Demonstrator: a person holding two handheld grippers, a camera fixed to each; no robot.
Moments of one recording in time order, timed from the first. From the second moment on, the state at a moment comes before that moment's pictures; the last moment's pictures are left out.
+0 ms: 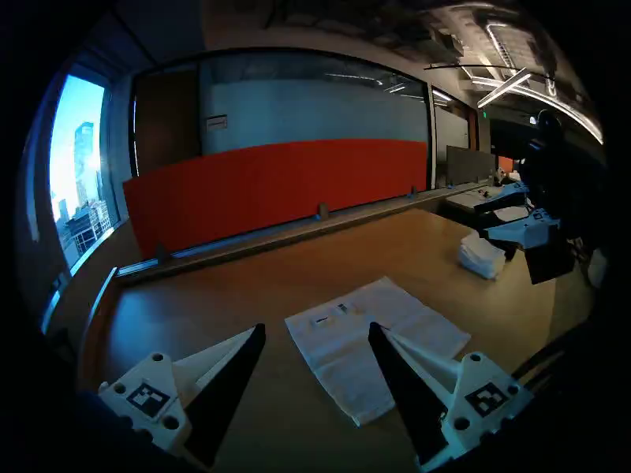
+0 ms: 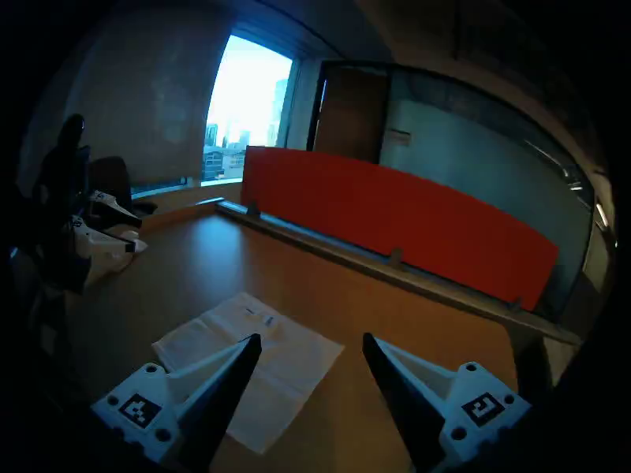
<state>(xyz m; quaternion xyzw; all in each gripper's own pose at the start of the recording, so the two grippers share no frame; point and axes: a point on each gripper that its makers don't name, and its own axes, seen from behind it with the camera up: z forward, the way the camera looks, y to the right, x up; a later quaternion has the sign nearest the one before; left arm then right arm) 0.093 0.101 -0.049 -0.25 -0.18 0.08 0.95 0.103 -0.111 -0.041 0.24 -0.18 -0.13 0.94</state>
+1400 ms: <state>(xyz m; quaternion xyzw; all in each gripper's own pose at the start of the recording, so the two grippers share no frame) -0.096 0.139 -0.080 -0.30 -0.34 0.13 0.88 -0.087 -0.119 -0.080 0.30 -0.33 -0.17 0.88</state>
